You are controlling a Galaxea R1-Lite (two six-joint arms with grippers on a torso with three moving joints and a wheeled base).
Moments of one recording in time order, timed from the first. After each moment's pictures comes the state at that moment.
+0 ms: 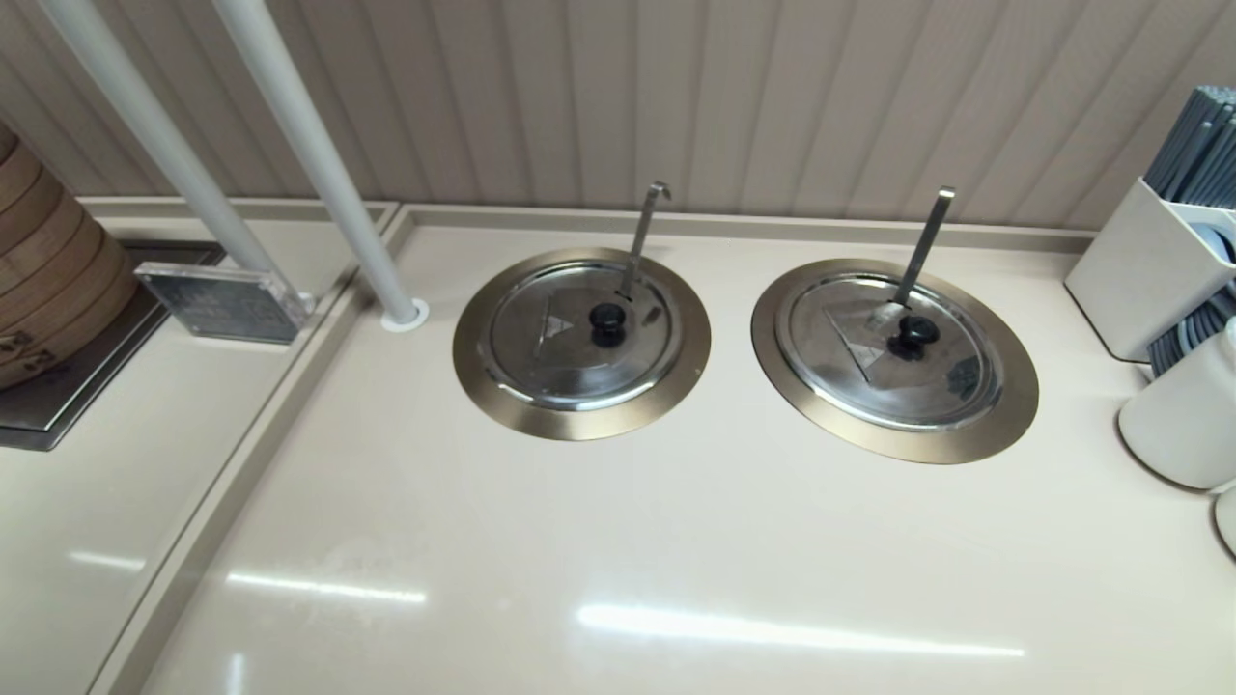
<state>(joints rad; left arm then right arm) 0.00 0.00 -0.03 0.08 -0.03 0.10 0.00 0.00 0.00 -0.01 -0.02 0.02</state>
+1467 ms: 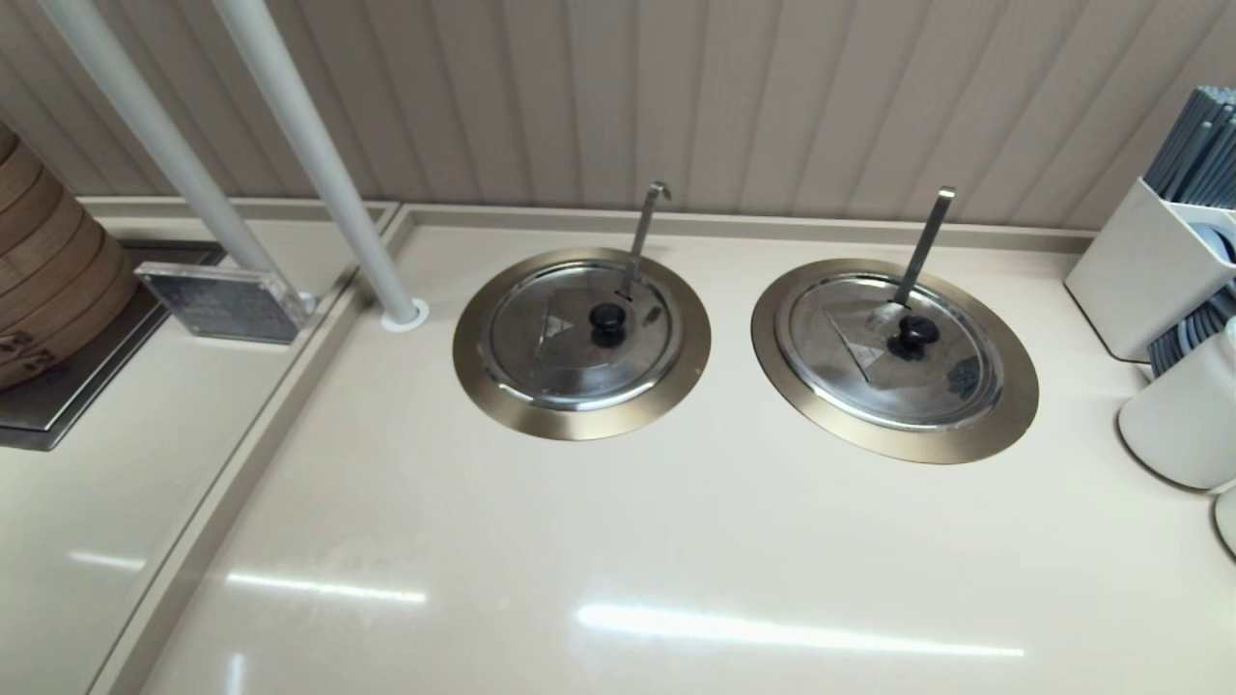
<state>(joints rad) 0.00 0.13 -0.19 0.07 -0.11 0.12 0.00 0.00 0.00 -0.01 -0.02 0.02</state>
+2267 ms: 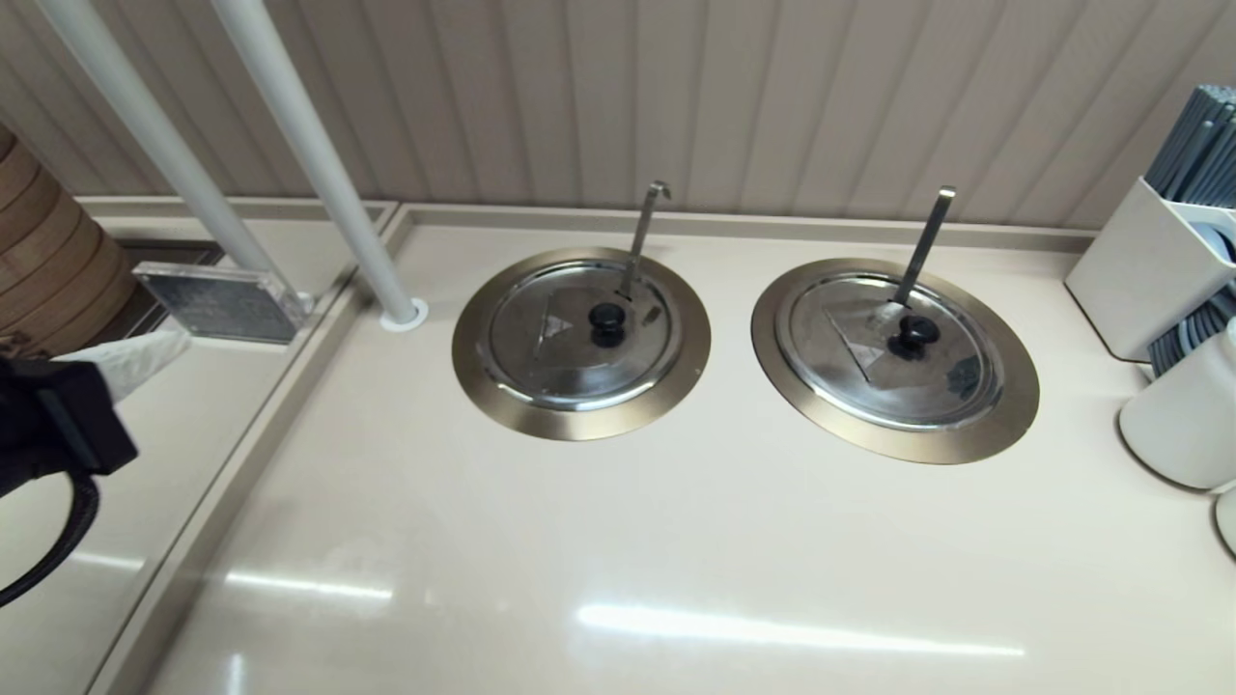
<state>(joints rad) -0.10 1.06 -0.66 -0.36 -0.05 -0.04 0.00 0.00 0.00 -0.01 -0.02 0.02</state>
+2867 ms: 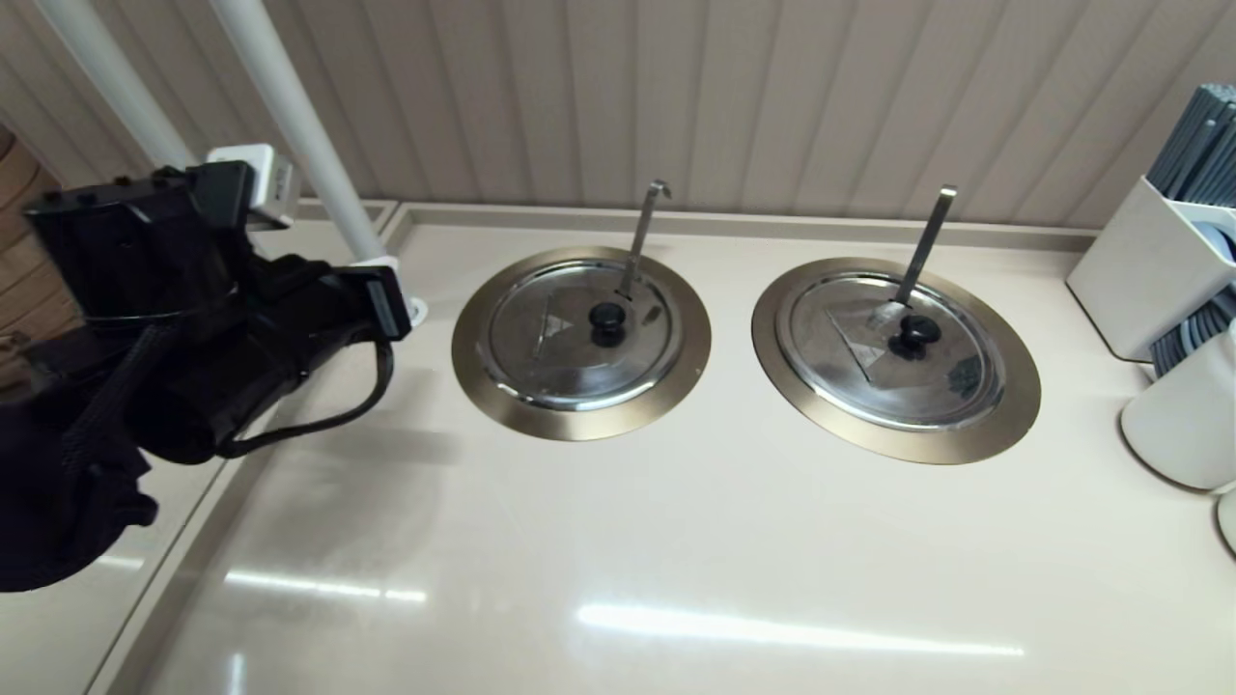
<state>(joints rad) -0.36 1.58 -0.88 -0.75 0.26 -0.05 0.00 0.00 0.00 -0.01 -0.02 0.02</state>
